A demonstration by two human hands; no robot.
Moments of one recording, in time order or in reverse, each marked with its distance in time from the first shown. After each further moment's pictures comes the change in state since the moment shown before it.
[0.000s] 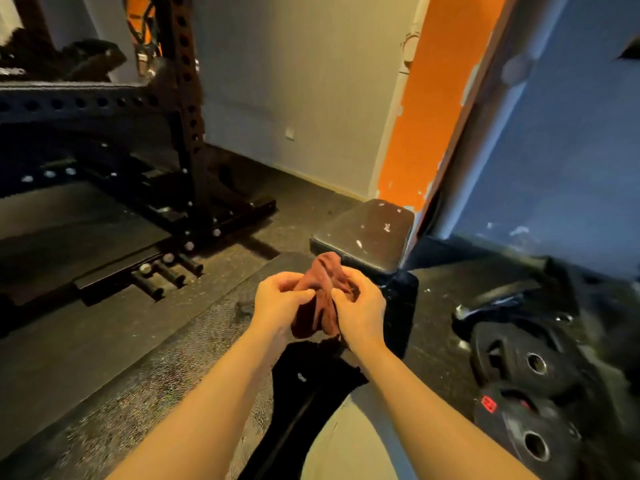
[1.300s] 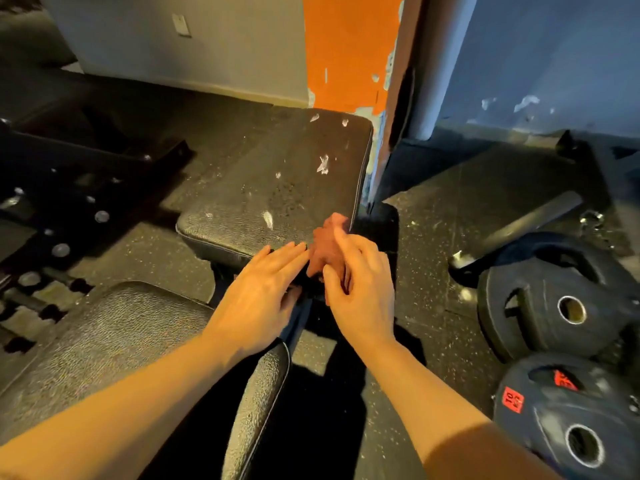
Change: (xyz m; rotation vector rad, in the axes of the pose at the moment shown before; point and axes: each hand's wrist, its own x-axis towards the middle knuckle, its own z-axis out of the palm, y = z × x) left_hand 0.257 -0.135 0.177 1.219 -0.546 0.739; right_hand 0.207 0.244 -0.041 -0.361 0.083 -0.057
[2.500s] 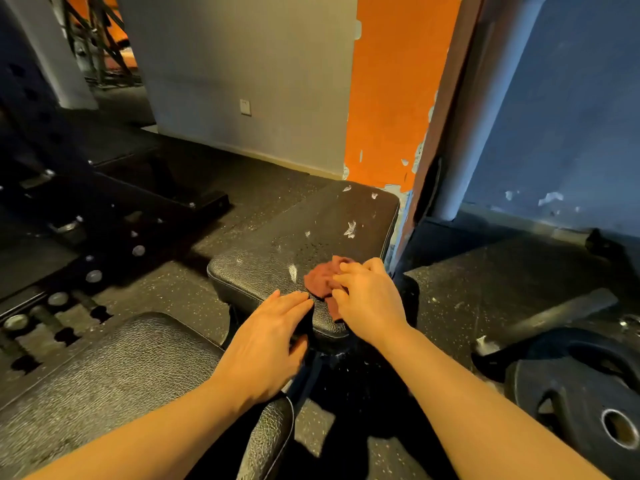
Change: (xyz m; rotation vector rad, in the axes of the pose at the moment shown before) left_hand -0.002 0.007 -0.007 -0.002 0.193 -0.152; right_hand 0.090 0.005 0.009 -0.268 -0.303 -0.198
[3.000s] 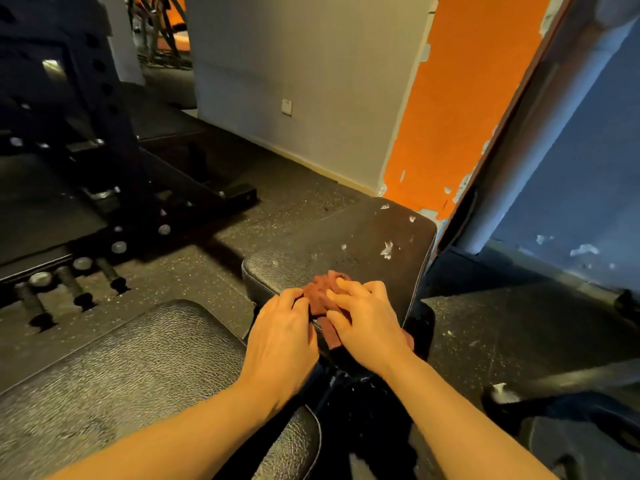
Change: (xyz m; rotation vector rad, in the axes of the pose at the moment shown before) left_hand 0.004 -0.012 0.001 -0.013 0.171 -0.371; right_hand 0.006 -0.039 0.011 -0.045 -0.147 -0.204
